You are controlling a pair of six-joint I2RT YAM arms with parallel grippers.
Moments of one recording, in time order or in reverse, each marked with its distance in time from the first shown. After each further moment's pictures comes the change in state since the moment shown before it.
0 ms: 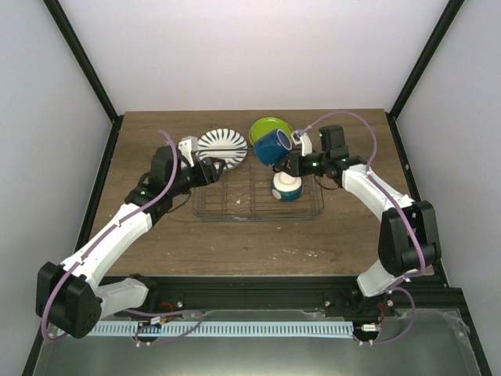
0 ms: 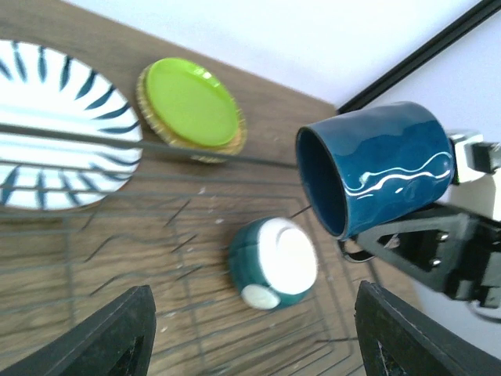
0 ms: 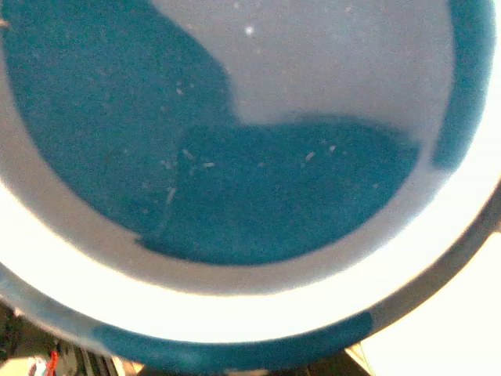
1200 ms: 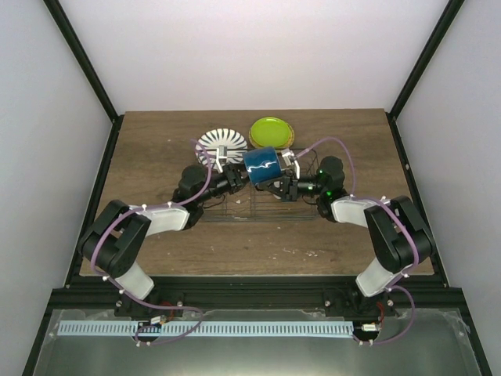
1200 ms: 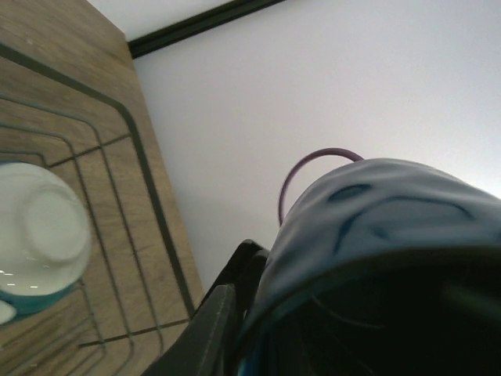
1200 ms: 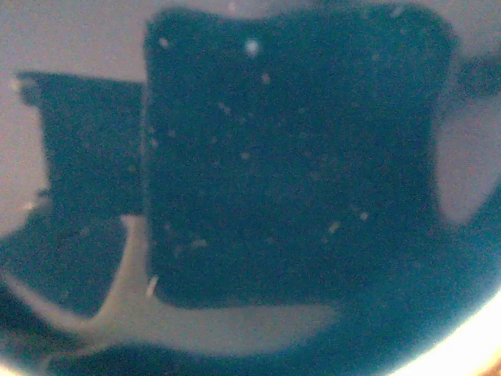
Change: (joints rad) left arm -0.118 0.457 -0.208 1.185 0.341 -0.666; right arm 0.098 0.037 -0.445 1.250 -0.419 0.491
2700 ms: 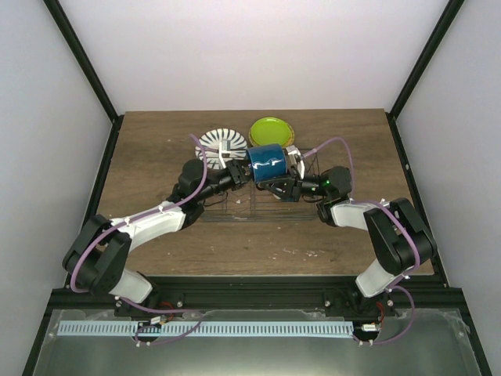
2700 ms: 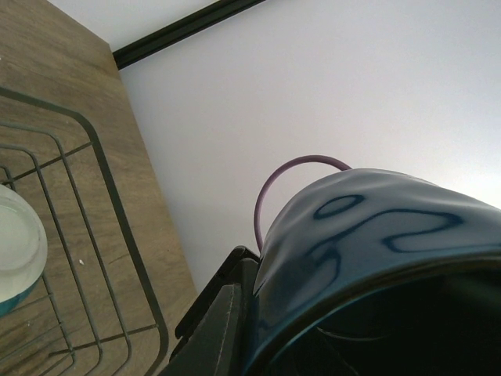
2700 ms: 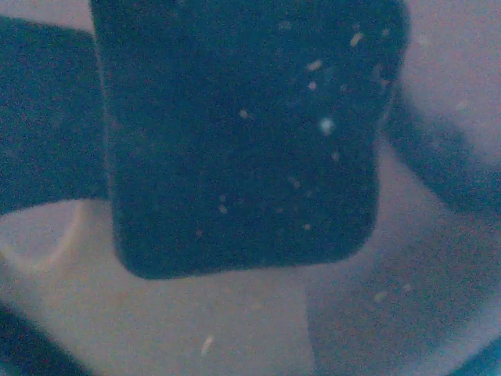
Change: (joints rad) left arm -0.062 -0.150 0.069 -0.246 -0.070 0.070; right arm 0.023 -0.010 -0.047 0.367 0.045 0.209
